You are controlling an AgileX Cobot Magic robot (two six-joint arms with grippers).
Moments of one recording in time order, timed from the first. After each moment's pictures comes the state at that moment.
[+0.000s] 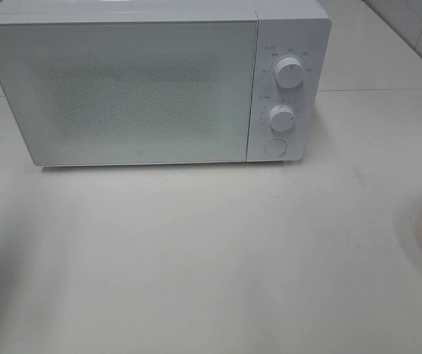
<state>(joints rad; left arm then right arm) -0.05 1.07 -0.84 -0.12 1.09 0.13 0.00 0.00 -0.51 -0.08 1.01 0.05</state>
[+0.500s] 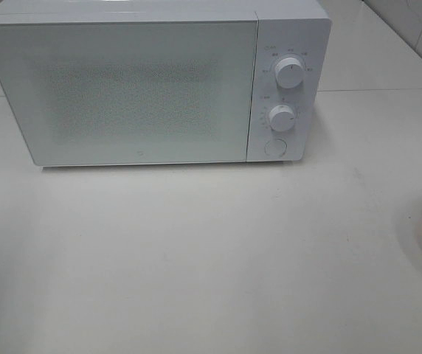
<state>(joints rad) -0.04 0.66 -0.54 -0.05 1.04 0.13 0.00 0.00 -0.51 -0.08 1.01 0.05</state>
